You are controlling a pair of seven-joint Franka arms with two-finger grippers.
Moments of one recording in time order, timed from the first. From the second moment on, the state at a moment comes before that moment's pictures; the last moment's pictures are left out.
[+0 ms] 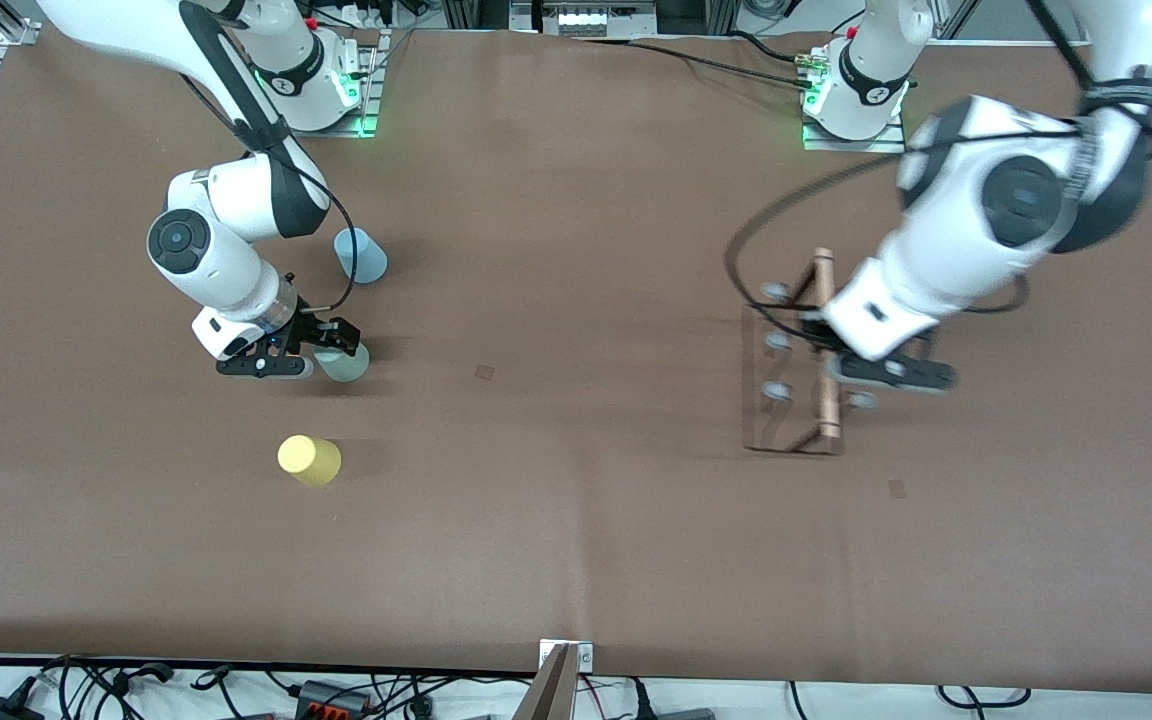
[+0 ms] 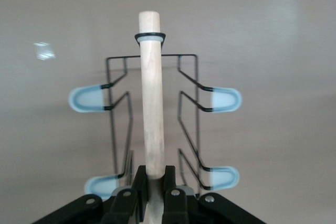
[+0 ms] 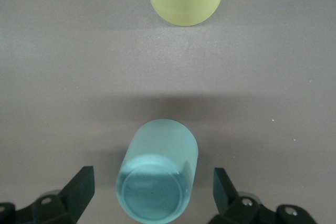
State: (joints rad) left arm 0.01 0.25 -0.41 -1.72 0.01 1.96 -0.32; right arm 0.02 0.30 0.20 -2.22 -0.01 2.55 0.23
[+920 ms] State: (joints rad) left arm -0.40 0.59 -0.43 -1.54 0.15 2.13 -0.85; right arm 0.02 0.31 0.20 -2.21 -0.04 2.51 0.27
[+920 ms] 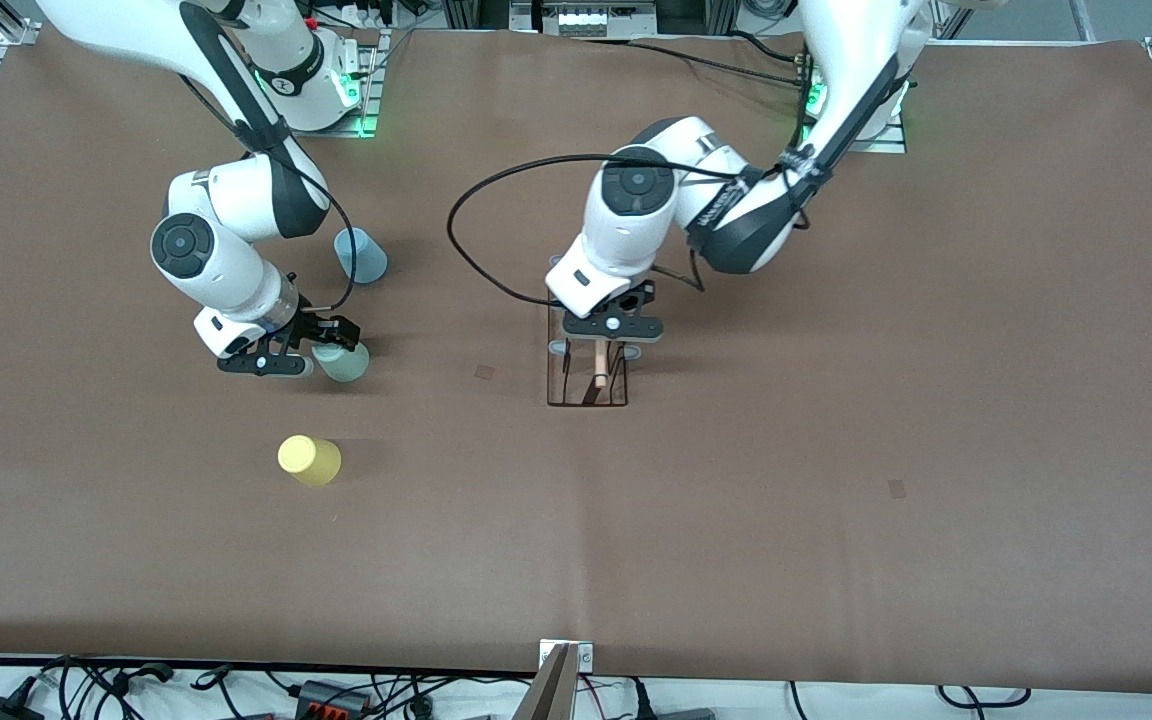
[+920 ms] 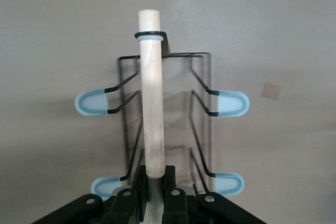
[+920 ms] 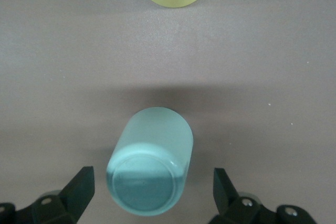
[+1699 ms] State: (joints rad) left arm -0.39 0.58 -0.42 -1.50 0.16 2.14 -0.88; right arm 0.03 0.37 0.22 -2.13 -0.05 2.51 0.28
